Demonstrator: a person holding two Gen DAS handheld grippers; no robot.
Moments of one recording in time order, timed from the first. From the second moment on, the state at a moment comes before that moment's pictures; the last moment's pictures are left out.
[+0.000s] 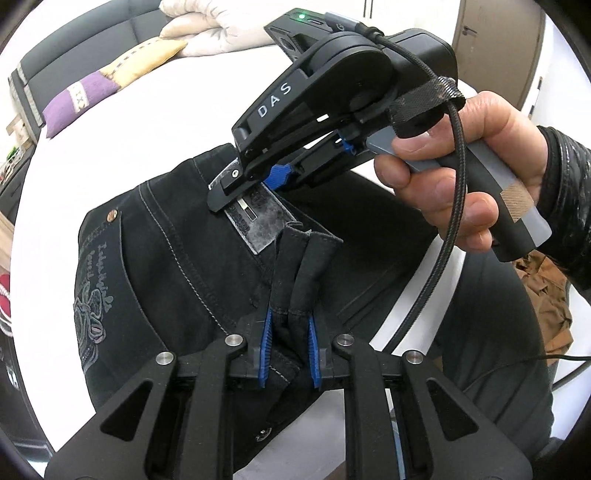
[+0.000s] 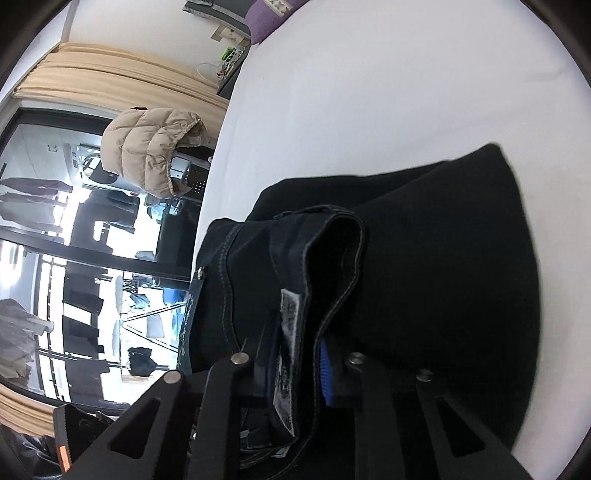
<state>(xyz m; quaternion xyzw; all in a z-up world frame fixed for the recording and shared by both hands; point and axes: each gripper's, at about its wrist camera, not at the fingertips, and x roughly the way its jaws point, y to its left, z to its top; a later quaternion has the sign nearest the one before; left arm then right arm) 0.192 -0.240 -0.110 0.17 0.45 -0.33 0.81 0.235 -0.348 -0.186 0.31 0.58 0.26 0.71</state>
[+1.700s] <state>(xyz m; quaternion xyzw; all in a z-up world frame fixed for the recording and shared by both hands) 0.204 -0.218 -0.070 0.12 0.47 -0.42 0.76 0.216 -0.458 -0.193 0.37 0.52 0.21 0.74</state>
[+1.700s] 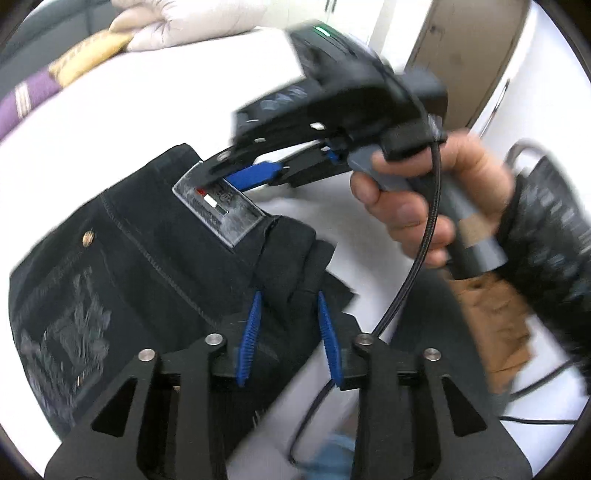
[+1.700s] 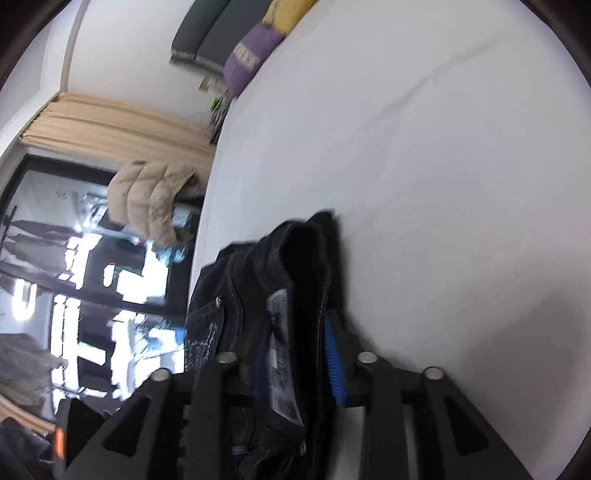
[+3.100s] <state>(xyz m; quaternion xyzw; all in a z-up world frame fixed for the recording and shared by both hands) 0.192 -0.020 -0.106 -0.05 0.47 -0.42 0.78 0.115 -0.406 -0.186 0.39 0.49 0.20 0.75</state>
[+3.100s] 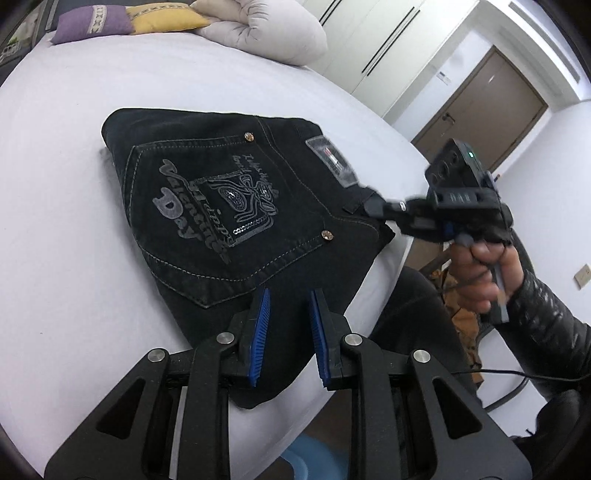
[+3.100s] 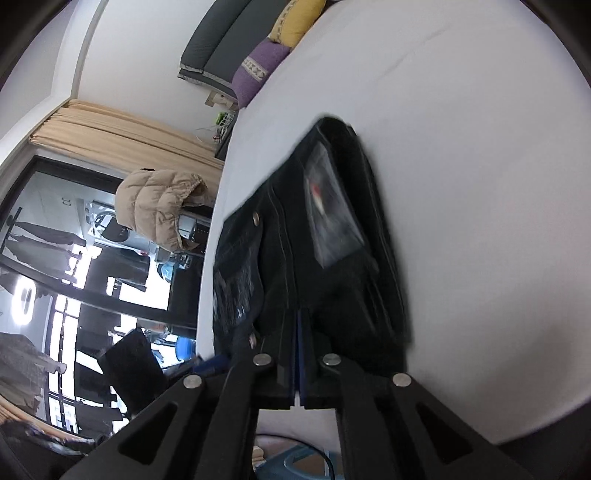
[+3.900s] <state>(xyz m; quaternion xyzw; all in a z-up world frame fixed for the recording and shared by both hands) 0.300 0.013 -0.137 -0.25 0.54 -0.32 0.74 0.184 -0.457 -0.189 0.38 0.53 0.15 0.74</state>
